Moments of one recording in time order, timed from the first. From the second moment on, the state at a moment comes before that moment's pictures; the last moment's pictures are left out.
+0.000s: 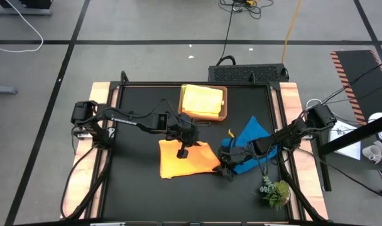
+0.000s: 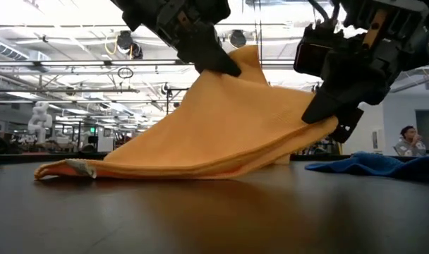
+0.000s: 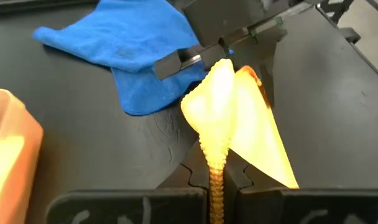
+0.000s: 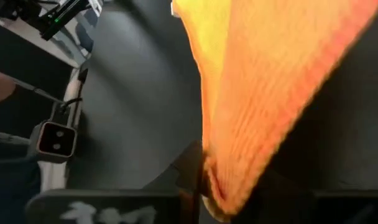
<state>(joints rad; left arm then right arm) 0.00 1.70 1.17 -0.14 0.22 0.15 0.34 1.54 0.52 0.42 -0.03 0.72</state>
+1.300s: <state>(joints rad) -0.44 1.47 1.05 -0.16 -0.49 -0.36 0.33 1.09 0.52 0.20 -0.04 0.66</state>
